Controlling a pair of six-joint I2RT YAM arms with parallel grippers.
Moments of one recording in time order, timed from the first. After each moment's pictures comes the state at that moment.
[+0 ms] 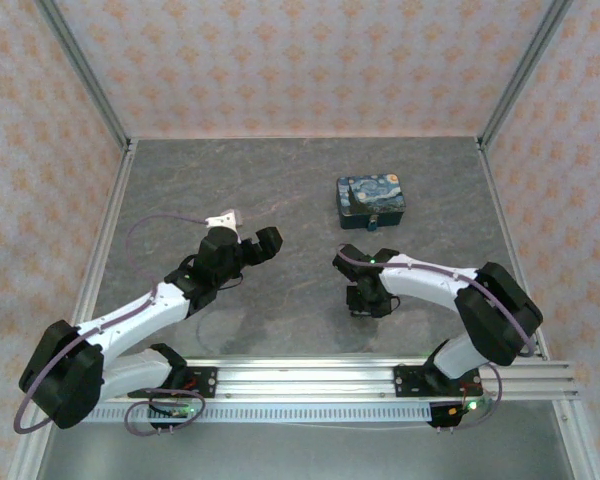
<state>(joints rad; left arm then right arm) -0.54 1.13 0.55 0.10 -0.08 -0.83 0.75 1.50 0.79 -0.83 -0.03 0.80</state>
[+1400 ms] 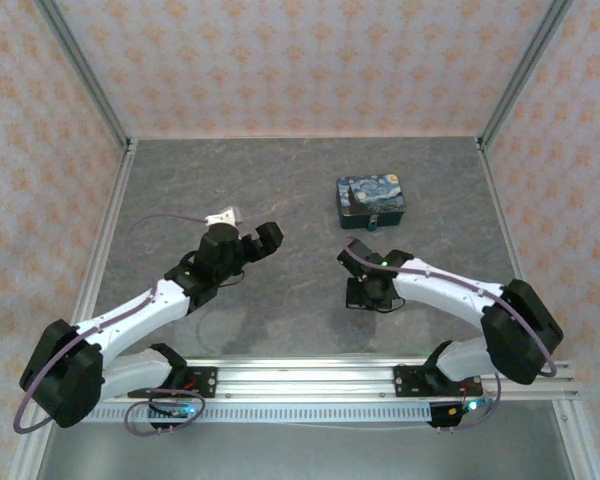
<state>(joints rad) -0.54 1.14 0.59 0.07 -0.05 -0.92 0.76 1.35 0.78 -0.77 0.01 0.81</state>
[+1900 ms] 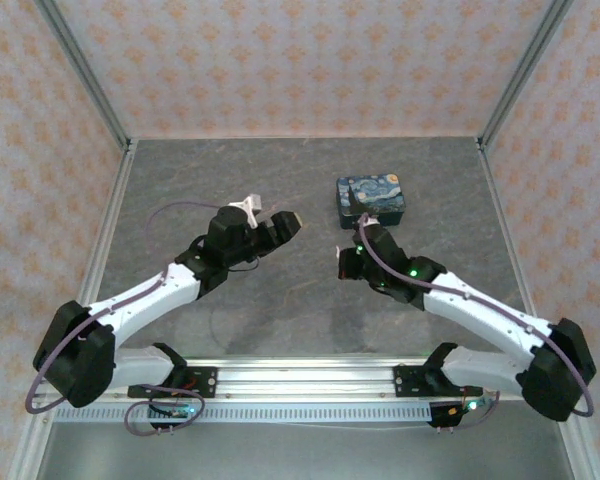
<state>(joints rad) -0.56 1.26 0.74 0.13 0.23 -1.03 0.76 1.09 0.77 -0.38 0.10 0.66</state>
